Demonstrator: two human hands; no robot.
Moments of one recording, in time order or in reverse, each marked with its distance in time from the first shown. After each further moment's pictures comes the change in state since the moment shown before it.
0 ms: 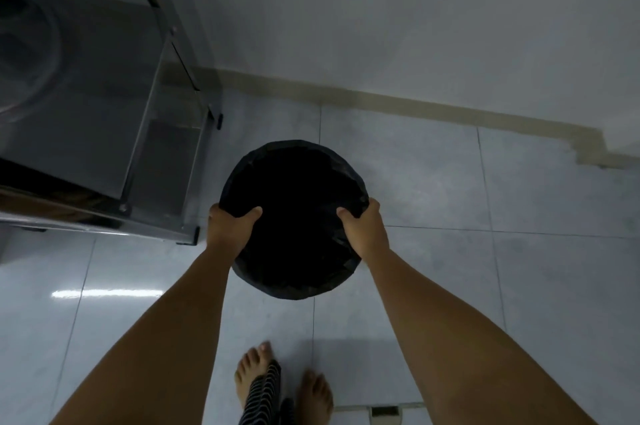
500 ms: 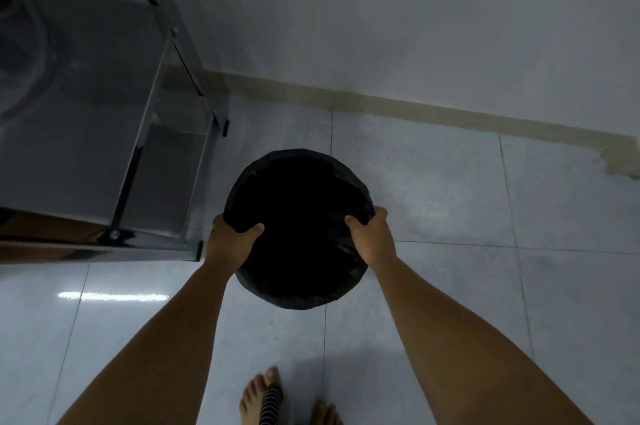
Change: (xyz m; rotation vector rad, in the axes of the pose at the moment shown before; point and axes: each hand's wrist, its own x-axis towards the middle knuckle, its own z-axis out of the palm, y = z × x) left_hand 0.061 -0.016 0.005 0.111 -0.051 -0.010; right_hand 0.061 0.000 0.035 0.017 -0.024 0.020
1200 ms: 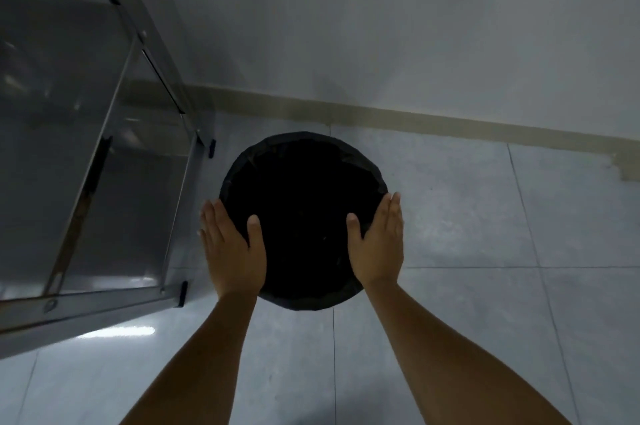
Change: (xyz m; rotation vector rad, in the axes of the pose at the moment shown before) left_hand 0.041 0.013 0.048 0.214 0.391 0.445; right_hand 0.051 0.002 0.041 -0.346 0.394 -0.390
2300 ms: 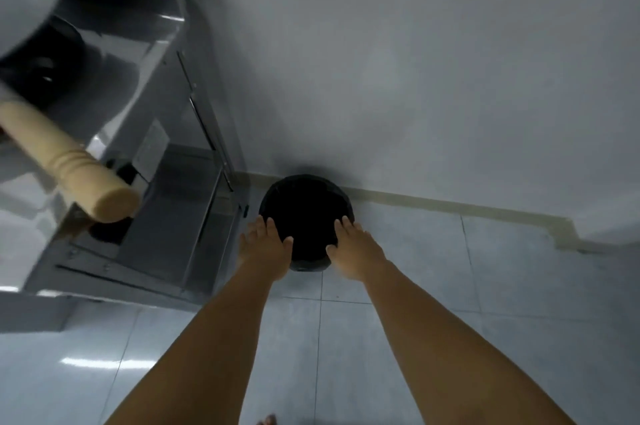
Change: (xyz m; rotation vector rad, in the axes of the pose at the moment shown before) left_hand -0.058 0.218 -0.212 0.642 -0.523 0.083; right_hand -0.022 -0.150 -0.265 -0.453 -0.613 -0.363
